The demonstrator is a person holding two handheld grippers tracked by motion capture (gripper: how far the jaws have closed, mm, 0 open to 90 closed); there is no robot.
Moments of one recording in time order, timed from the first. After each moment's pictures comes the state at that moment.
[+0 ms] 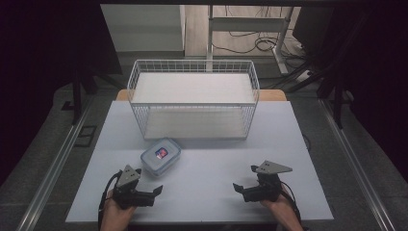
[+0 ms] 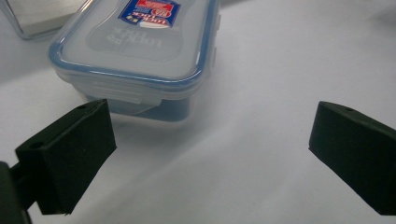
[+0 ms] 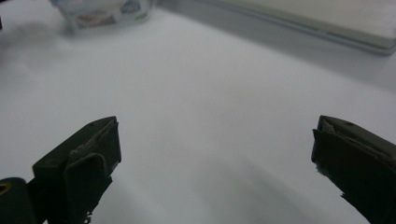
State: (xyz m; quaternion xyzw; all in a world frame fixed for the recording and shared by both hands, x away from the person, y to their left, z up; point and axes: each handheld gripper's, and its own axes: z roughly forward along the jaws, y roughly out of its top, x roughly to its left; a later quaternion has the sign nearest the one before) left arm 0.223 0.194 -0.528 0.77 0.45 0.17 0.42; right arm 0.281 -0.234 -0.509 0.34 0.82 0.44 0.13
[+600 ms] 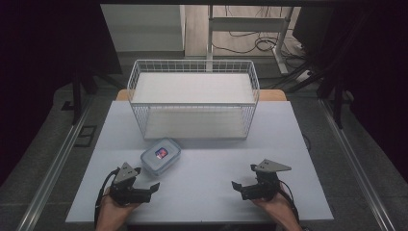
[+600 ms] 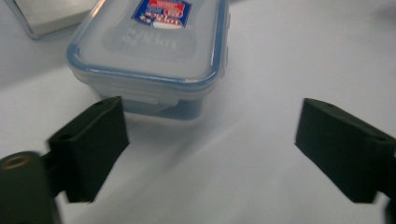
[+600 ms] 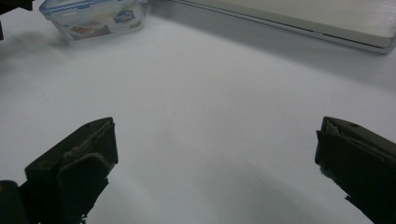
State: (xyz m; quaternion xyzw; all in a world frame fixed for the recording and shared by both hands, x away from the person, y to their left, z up) left arm 0.227 0.204 -0.520 0.77 0.44 0.17 0.42; right arm 0.282 -0.230 -0.509 0.36 0.81 0.44 0.12
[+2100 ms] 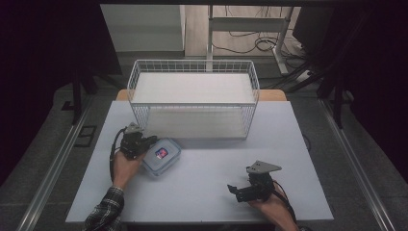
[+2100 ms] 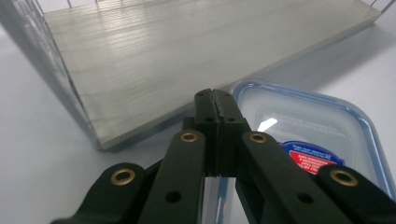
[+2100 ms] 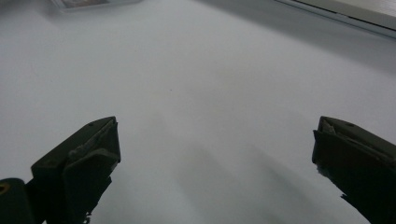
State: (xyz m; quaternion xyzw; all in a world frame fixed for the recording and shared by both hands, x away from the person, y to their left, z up) left arm 0.359 0.214 -0.512 0.75 0.48 0.16 0.42; right arm 0.281 -0.214 -0.515 0.35 0.84 0.40 0.12
